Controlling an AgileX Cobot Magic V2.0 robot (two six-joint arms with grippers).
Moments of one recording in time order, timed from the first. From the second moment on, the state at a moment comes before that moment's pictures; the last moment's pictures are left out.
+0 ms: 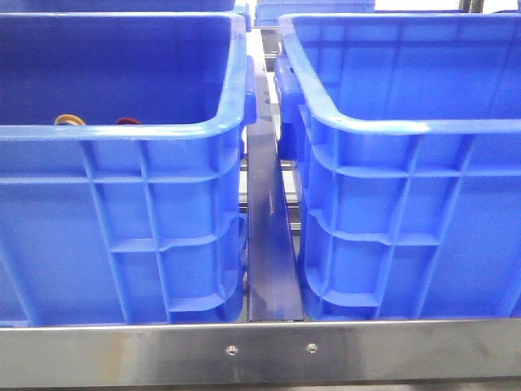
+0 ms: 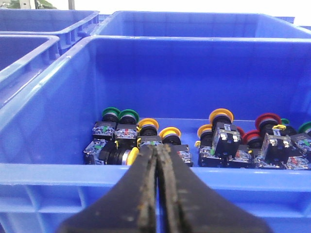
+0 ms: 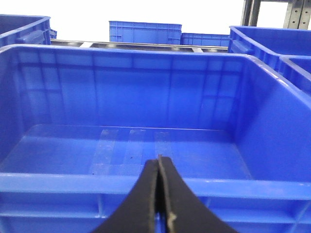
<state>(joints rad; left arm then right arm) 0.03 -0.01 0.00 0.03 0.06 -0.07 -0.04 -0.01 0.03 -0.04 -0.04 0.01</state>
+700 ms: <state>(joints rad) 0.02 0.19 -0.30 0.02 0.27 -0.07 -0.04 -0.01 0.03 -0.04 -0.04 0.01</state>
